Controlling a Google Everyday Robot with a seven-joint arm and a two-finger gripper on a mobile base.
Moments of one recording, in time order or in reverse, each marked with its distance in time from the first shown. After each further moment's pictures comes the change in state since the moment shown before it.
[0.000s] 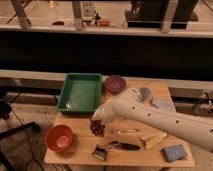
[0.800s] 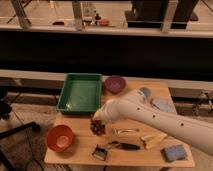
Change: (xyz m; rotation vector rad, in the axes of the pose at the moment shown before) arm -0.006 -0.004 -0.005 0.053 -0.019 -0.016
